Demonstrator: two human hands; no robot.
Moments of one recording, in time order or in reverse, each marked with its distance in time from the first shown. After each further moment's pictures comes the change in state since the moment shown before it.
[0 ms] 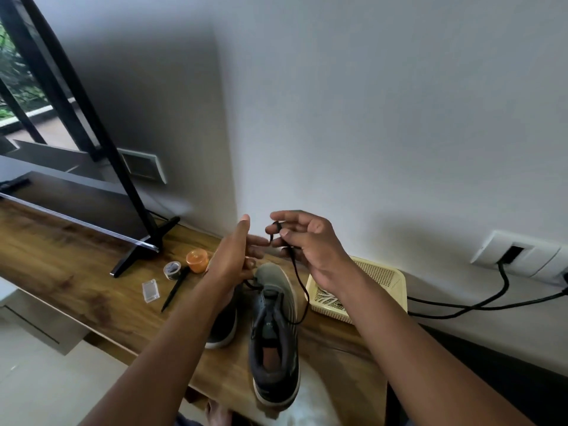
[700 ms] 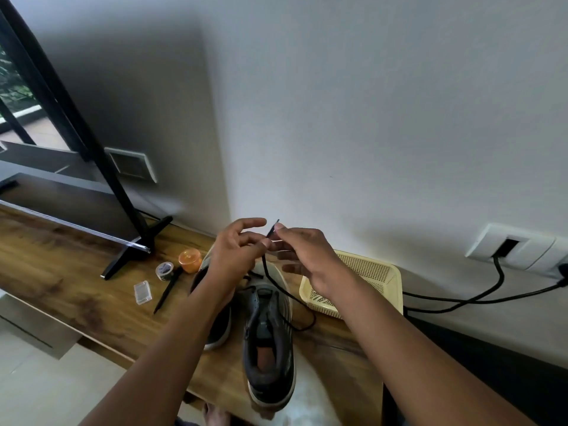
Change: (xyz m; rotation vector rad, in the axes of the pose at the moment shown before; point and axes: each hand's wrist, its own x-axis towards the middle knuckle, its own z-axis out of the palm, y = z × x) left_hand 0.002 -0.007 0.009 0.094 -0.095 0.311; right_hand 0.005 0.017 -0.010 -0.168 0.162 0.260
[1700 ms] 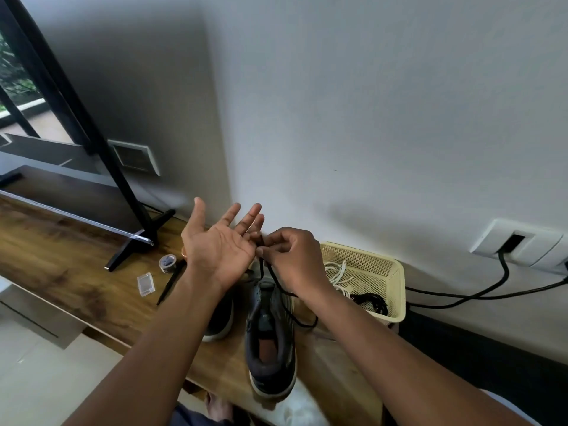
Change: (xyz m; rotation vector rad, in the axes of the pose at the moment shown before) left_hand 0.004 0.009 -0.014 -1.074 -0.035 -0.273; right_hand 0.002 0.036 0.029 -0.313 0.164 -0.375
